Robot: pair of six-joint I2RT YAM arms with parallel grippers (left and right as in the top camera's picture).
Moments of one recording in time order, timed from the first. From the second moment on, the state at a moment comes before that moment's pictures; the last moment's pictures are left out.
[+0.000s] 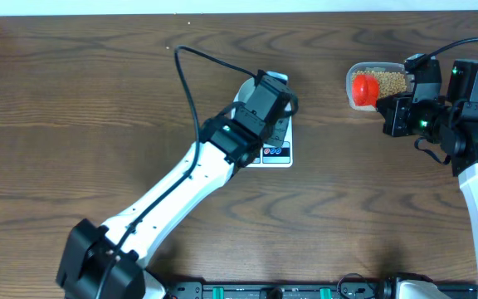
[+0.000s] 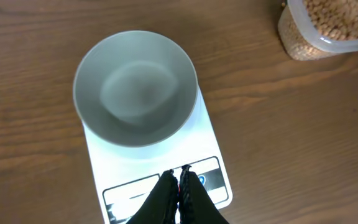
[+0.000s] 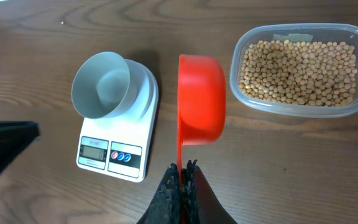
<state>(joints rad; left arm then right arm) -0.67 1.61 1.30 -0.58 -0.15 -0.33 -0.07 1.30 1.24 -0.81 -0.43 0.00</state>
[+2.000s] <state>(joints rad) -0.47 1.50 1.30 -0.78 0.09 -0.09 -0.07 1.30 1.24 -0.83 -0.44 0.00</state>
